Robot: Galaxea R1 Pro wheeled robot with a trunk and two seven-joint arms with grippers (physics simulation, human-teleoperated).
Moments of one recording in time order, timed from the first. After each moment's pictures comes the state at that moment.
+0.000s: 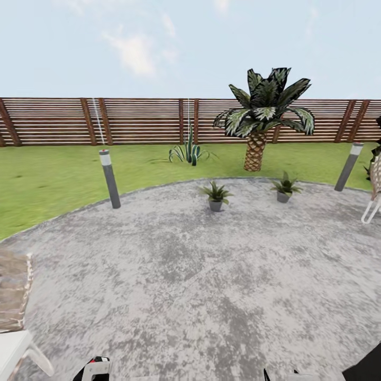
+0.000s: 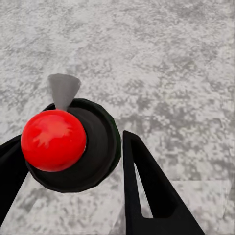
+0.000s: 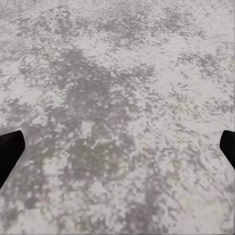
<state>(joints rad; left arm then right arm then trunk) -0.25 0.09 0.04 -0.31 0.02 -0.49 0.00 -0.20 -0.08 -0.05 -0.32 0.00 -0.57 0.00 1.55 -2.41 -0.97</state>
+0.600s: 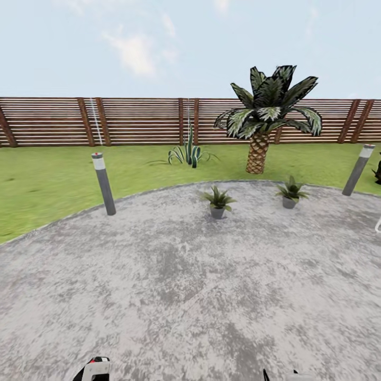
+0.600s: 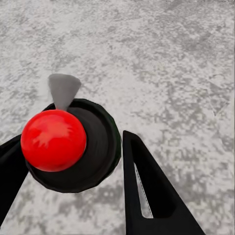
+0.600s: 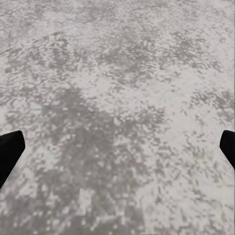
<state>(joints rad) -0.25 0.09 0.04 -0.31 0.02 -0.49 0.00 -0.20 -0.08 -0.05 -0.32 0.00 -0.57 0.00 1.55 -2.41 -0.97</state>
